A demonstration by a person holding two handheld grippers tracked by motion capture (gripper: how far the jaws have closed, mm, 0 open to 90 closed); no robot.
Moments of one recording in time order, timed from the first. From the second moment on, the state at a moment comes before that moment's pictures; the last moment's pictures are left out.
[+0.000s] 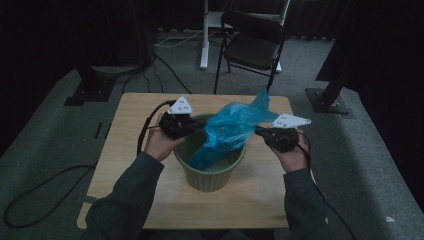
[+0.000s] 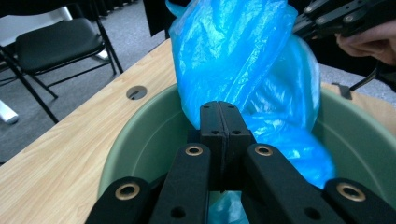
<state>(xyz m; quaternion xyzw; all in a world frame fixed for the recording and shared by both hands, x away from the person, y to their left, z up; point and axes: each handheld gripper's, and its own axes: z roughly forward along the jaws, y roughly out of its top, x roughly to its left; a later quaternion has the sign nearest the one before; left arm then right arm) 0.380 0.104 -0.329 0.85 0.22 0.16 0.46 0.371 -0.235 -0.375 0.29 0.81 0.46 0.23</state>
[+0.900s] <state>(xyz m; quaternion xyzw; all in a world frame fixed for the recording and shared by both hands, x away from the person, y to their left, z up) 0.377 0.083 -0.316 0.84 0.19 0.18 0.47 0.369 -0.230 -0.373 0.28 0.81 0.47 0.23</state>
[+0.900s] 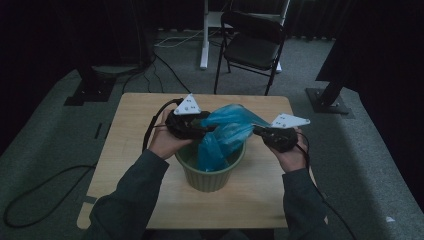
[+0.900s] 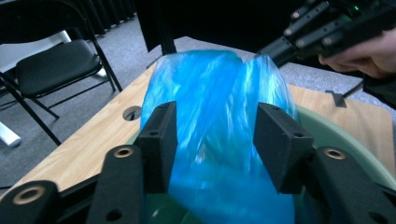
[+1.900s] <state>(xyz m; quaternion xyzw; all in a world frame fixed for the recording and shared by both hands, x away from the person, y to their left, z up) 0.380 0.084 -0.341 0.87 0.19 0.17 0.41 0.359 -0.244 -0.360 0.27 0.79 0.50 0.23</state>
